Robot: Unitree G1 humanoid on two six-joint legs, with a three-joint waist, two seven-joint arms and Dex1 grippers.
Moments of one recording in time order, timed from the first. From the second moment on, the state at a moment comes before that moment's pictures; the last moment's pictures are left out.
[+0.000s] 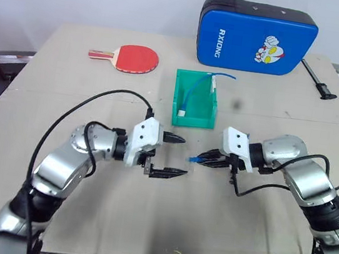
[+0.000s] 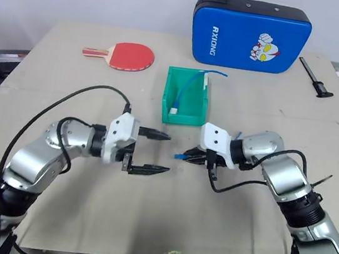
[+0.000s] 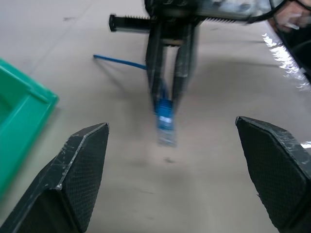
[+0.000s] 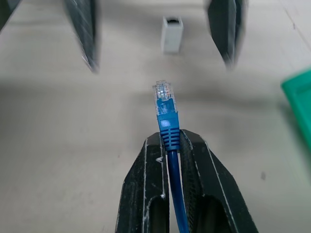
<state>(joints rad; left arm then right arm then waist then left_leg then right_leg) -0.35 0.75 -0.18 -0.27 -0.42 0.36 -1.12 -0.58 -0.60 0.38 -0.20 0.22 0.43 1.20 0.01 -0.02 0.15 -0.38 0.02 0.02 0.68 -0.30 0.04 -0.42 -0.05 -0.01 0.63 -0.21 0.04</state>
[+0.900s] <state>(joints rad) -0.42 0.69 -0.21 -0.17 -0.34 0.28 -1.23 -0.59 -0.54 0.39 -0.18 0.21 0.48 1.18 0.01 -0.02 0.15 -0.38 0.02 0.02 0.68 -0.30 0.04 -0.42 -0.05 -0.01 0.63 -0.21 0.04</state>
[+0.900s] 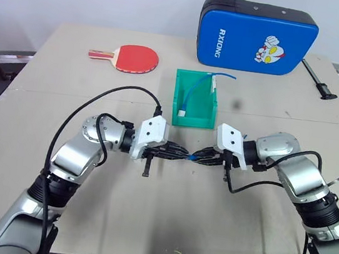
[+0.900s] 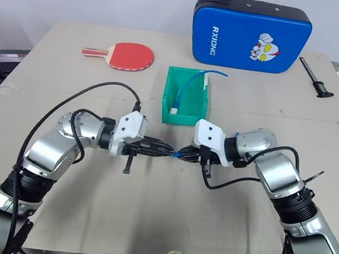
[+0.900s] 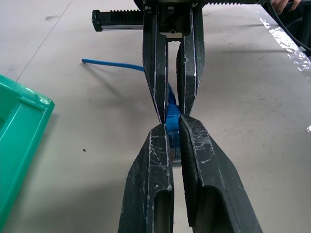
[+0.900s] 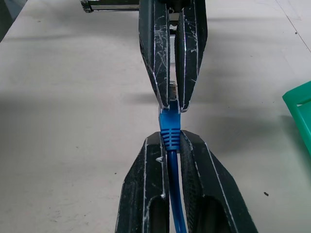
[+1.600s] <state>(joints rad) -0.43 0.71 -0.25 -0.15 -0.28 0.24 -1.26 -0.59 -0.53 0.39 -0.15 0.19 0.47 1.15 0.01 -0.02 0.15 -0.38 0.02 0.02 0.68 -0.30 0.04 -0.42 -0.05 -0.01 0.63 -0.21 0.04</state>
